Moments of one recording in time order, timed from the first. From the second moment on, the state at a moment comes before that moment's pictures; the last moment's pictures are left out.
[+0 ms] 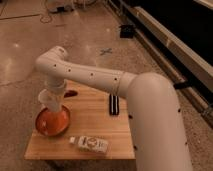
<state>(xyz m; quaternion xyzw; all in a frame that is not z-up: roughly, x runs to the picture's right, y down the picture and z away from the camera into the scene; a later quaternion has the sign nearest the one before) -0.263 0.055 0.729 -0.18 -0.31 -0.57 0.74</state>
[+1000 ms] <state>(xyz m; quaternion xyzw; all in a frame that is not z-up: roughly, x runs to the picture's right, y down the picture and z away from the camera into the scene) -0.259 0.074 0.720 -0.19 -0.30 -0.58 0.73</state>
